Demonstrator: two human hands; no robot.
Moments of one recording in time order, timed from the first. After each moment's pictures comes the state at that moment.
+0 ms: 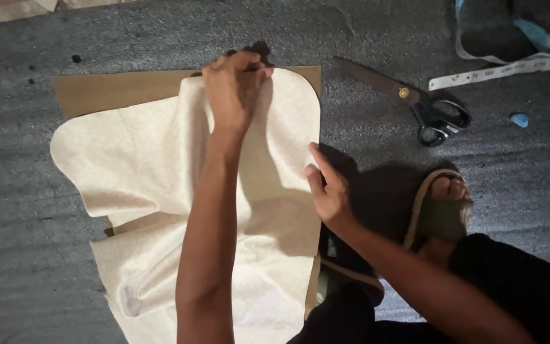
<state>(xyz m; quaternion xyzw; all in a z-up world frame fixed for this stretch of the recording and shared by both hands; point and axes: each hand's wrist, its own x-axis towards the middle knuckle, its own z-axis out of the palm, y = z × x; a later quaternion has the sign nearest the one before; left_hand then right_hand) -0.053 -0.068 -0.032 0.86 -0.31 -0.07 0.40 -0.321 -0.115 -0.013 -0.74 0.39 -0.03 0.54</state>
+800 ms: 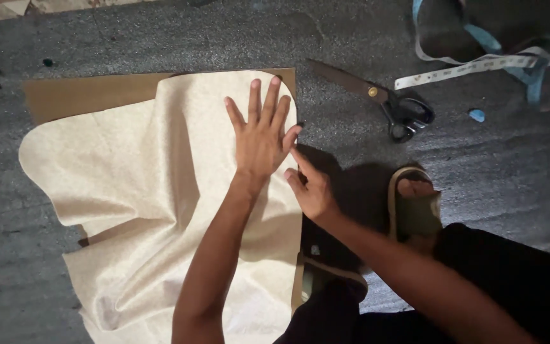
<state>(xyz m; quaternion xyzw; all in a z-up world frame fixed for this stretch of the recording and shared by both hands) -0.168 -0.066 -0.048 0.87 -0.46 -0.06 0.14 -0.329 -0.123 -0.017 -0.75 0.35 -0.01 0.56</state>
